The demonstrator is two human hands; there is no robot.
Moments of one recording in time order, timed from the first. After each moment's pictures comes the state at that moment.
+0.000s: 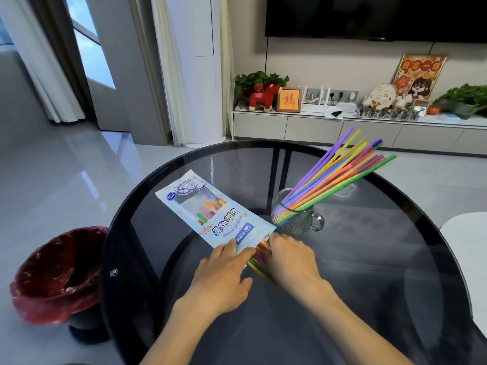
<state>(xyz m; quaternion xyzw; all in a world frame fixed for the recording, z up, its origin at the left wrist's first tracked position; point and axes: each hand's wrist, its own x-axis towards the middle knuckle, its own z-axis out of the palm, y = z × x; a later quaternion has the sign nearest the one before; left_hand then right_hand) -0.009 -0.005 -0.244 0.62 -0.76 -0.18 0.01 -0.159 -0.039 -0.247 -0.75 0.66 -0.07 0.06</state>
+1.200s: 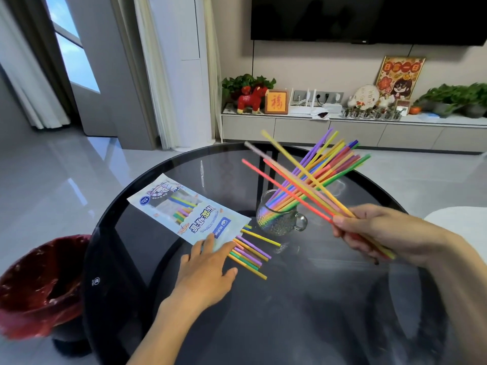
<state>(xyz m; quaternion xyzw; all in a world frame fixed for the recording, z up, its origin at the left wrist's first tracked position) -0.014 -0.013 -0.246 0.67 -0.73 -0.16 0.04 -0.306 -0.022 -0.133 -0.59 0.57 -0.21 0.53</state>
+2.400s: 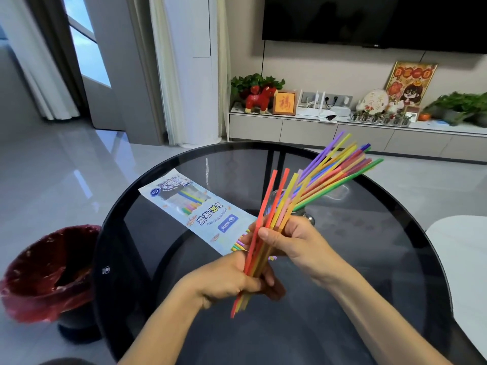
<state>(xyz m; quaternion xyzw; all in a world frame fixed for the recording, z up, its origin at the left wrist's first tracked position) -0.023 0.002 -0.214 0.39 -0.61 -0.65 0.22 -0.191 -0.016 -0.184 -0.61 0.38 -0.38 0.58</state>
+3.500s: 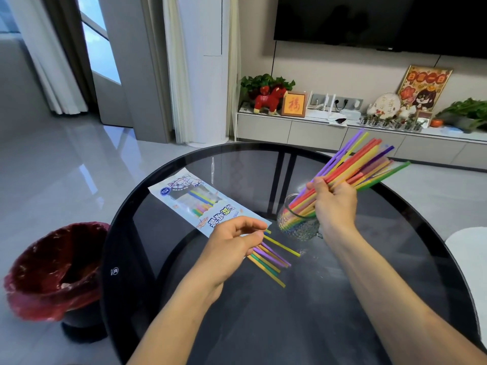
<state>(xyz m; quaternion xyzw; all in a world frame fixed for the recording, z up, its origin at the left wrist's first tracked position) -0.010 -0.019 -0.204 0.53 -0.46 -0.54 0.46 -0.192 -0.109 -0.186 -0.42 0.64 -0.59 0.25</state>
